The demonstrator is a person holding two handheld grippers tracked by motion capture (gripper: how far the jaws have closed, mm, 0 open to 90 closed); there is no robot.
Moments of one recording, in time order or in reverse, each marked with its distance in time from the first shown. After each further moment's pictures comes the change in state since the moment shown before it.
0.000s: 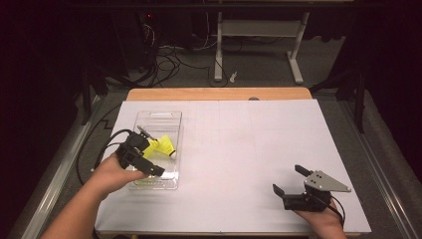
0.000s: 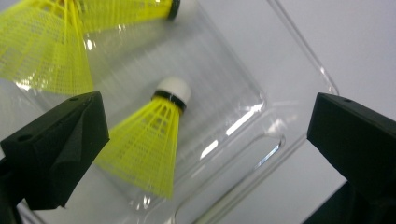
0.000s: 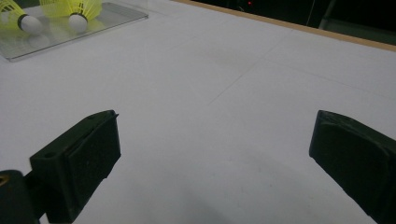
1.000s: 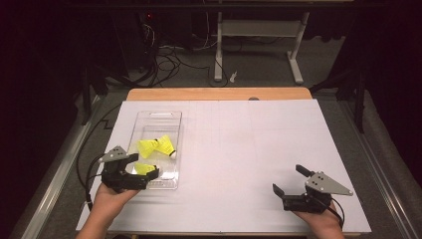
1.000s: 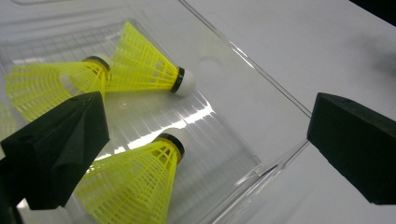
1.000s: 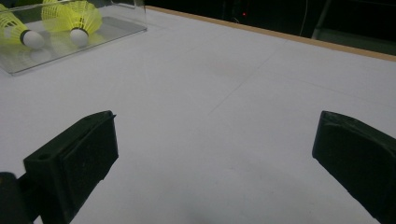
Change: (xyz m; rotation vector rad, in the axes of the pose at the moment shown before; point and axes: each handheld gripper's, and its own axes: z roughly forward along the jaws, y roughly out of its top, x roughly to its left) left arm 0.003 -0.081 0.015 -0.618 -0.022 0.018; right arm 0.004 0.000 -0.003 -0.048 -0.017 0.016
